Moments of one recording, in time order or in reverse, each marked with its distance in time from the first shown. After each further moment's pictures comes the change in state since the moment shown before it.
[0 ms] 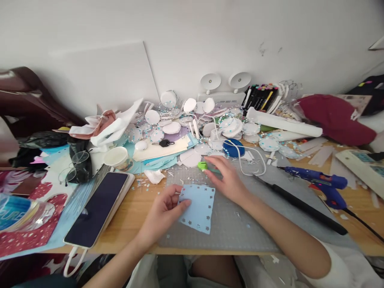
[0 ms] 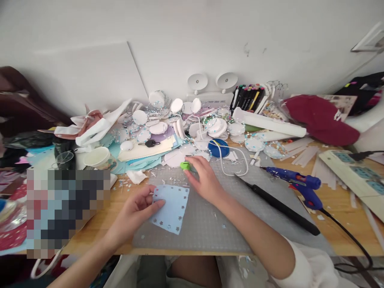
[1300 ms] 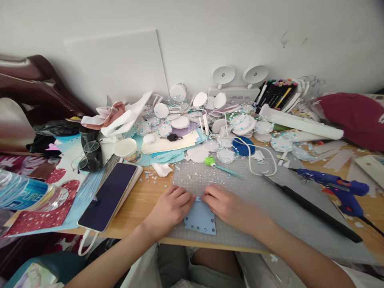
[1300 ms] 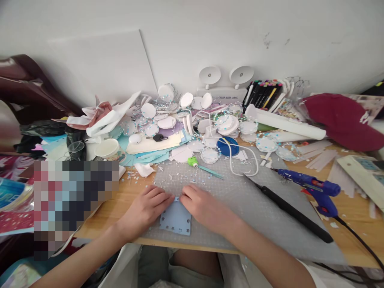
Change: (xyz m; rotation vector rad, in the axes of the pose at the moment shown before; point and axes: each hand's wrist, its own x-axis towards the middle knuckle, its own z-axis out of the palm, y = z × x) left_hand -0.003 -0.017 -0.025 1.502 -0.173 0.867; right_hand -0.037 -0.043 0.005 -0.394 -0.645 -0.279
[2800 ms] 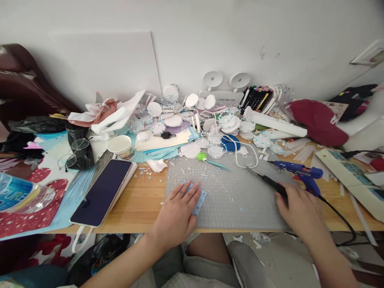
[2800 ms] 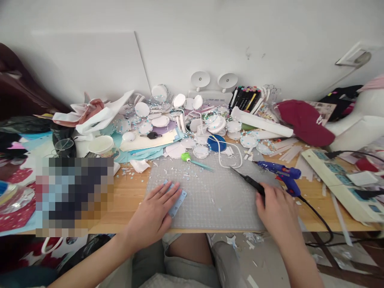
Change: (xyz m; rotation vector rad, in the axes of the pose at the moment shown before) left_hand 0.000 0.042 0.004 -0.238 -0.192 -0.232; right_hand -0.166 0.051 -0.004 -0.652 0.303 0.916
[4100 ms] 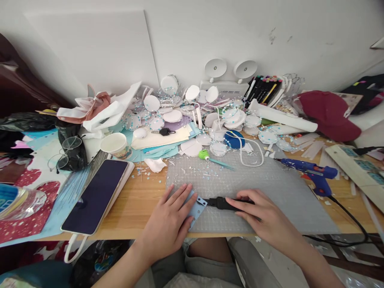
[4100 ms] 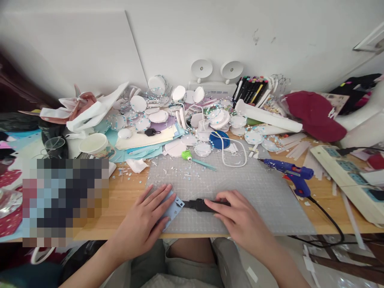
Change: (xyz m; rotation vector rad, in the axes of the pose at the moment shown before) left_hand -0.015 -0.013 -0.007 0.016 0.035 0.044; right_hand 0.006 -0.079 -0.031 0.748 -0.297 -0.484
